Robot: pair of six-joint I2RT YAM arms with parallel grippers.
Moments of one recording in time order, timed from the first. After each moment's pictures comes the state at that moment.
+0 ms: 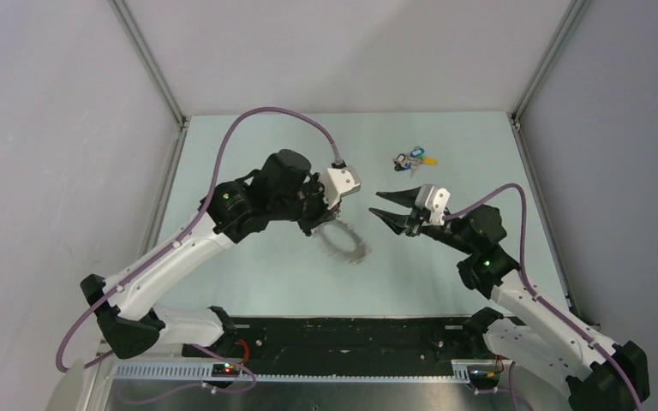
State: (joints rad) left arm -0.86 1.25 1.43 -0.84 0.19 0.25; right arm 0.58 0.80 0.58 0.46 -0.53 -0.19
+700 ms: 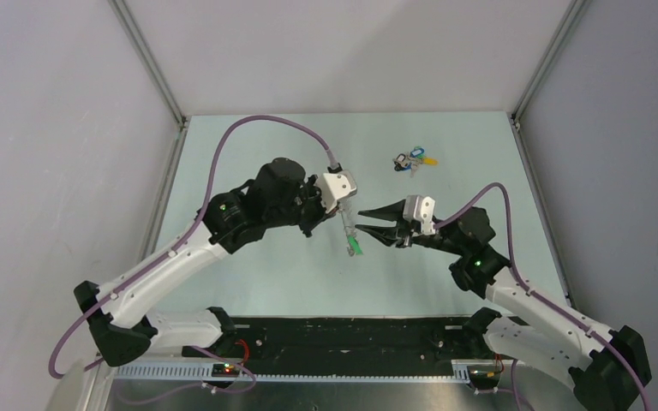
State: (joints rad) left arm -0.89 1.19 1.33 -0.71 0.12 0.29; right arm 0.68 0.86 0.58 0.51 -0.67 -0.16
